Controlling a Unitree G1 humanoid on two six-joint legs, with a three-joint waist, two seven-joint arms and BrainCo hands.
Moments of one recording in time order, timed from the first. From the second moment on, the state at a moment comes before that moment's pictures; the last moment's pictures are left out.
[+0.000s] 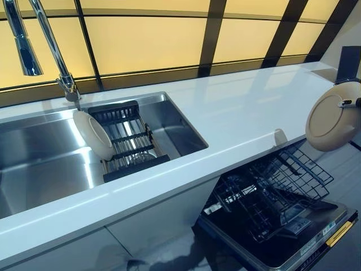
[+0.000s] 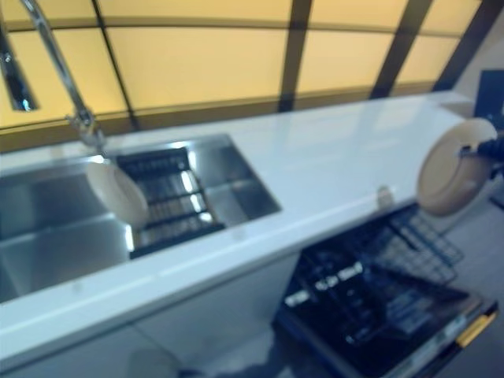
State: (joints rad) left arm -0.06 0.36 -0.24 1.26 -0.11 0.14 0.02; right arm -1.00 -1.35 0.43 0.62 0.29 0.54 0.63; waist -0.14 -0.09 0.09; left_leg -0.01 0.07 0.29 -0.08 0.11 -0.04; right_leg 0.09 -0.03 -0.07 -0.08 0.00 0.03
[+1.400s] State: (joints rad) left arm -0.08 0.41 -0.17 1.24 -0.09 0.15 -0.01; right arm -0.59 -1.29 0.32 0.55 -0.09 0.29 0.80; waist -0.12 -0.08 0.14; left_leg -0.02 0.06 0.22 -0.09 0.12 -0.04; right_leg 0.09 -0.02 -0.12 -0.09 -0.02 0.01
